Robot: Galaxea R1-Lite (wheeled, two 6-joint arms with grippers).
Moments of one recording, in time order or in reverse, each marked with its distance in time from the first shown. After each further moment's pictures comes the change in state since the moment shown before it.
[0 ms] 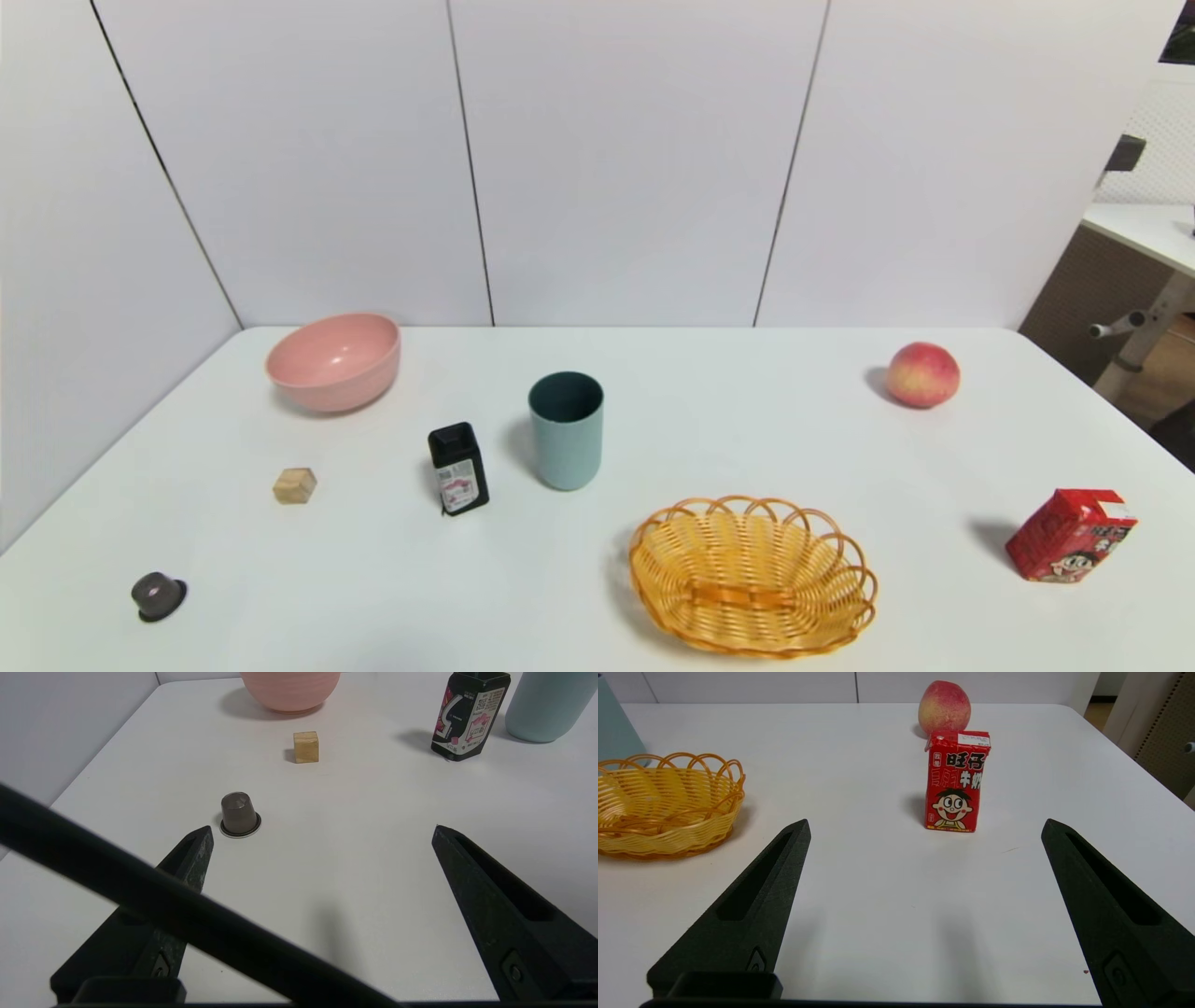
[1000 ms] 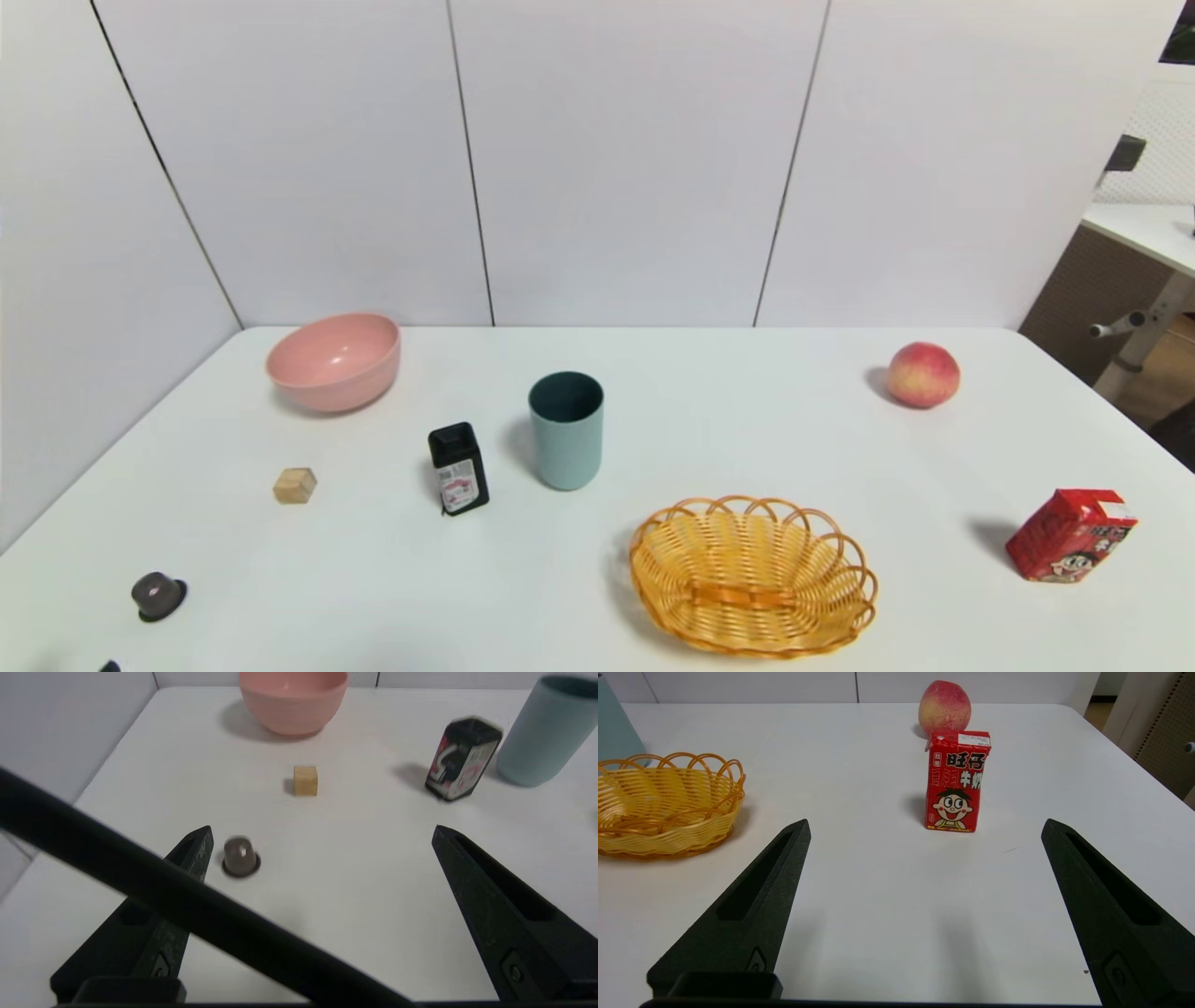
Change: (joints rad) left arm -0.037 0.330 -0.166 -0.104 0.034 -0.052; right arm 0.000 0.000 0.000 0.000 0.000 0.000
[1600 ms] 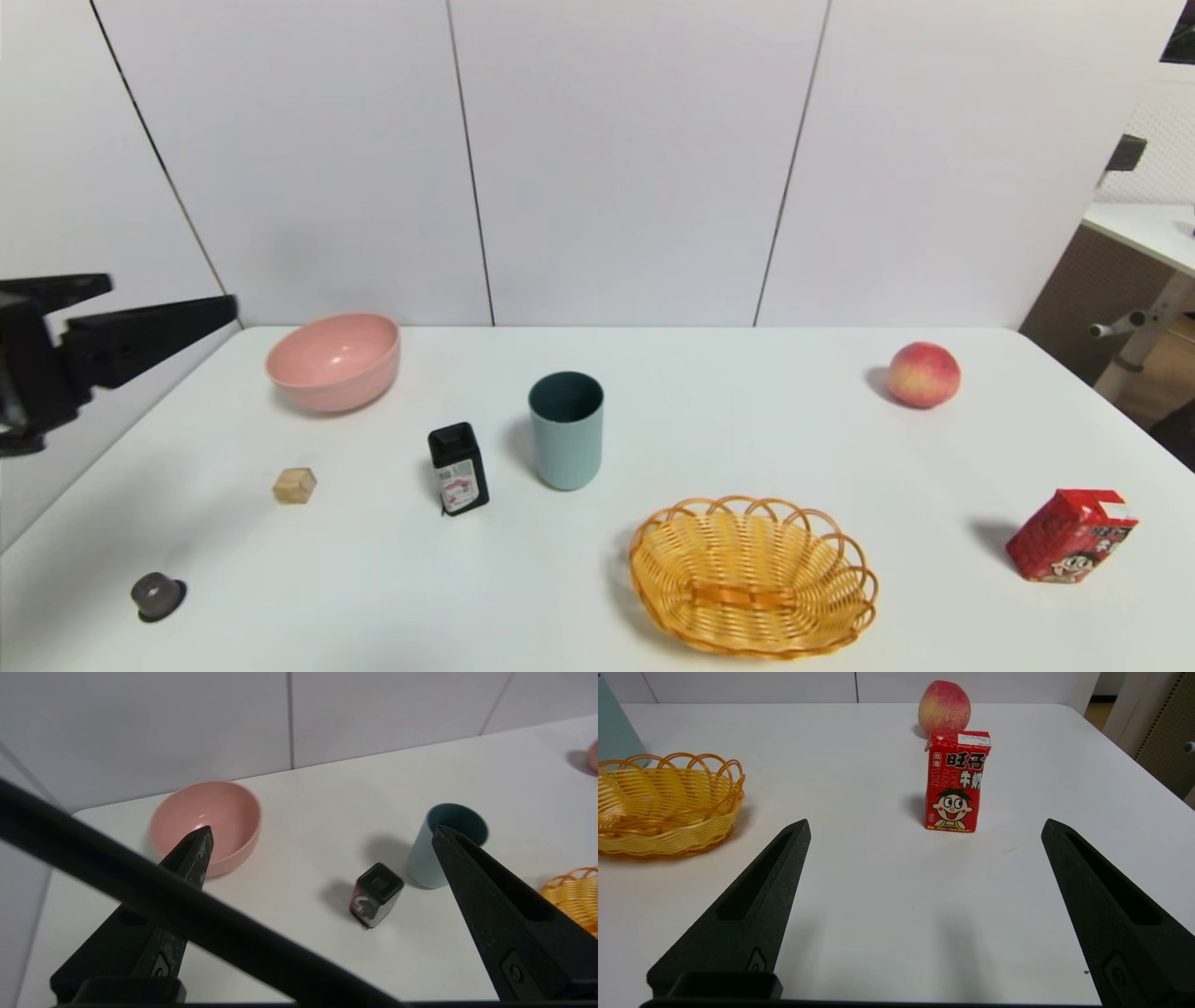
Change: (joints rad) left arm -0.235 0.734 -0.761 0.116 -0.025 0.044; right arm 0.000 0.000 0.000 0.000 0.000 0.000
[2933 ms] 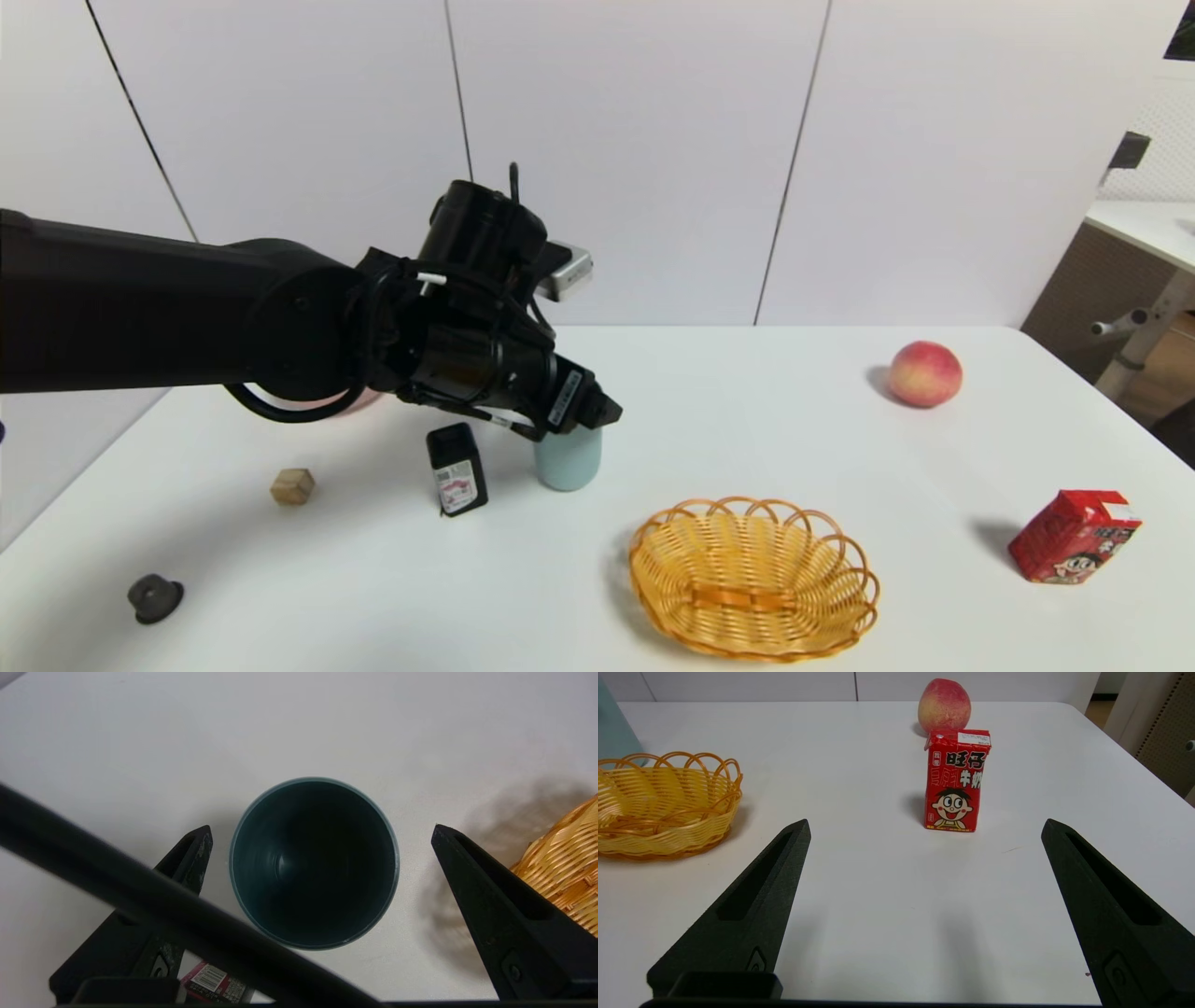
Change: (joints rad) left arm -0.377 0.800 -0.462 0.164 0.003 0.018; right arm 0.000 0.000 0.000 0.000 0.000 0.000
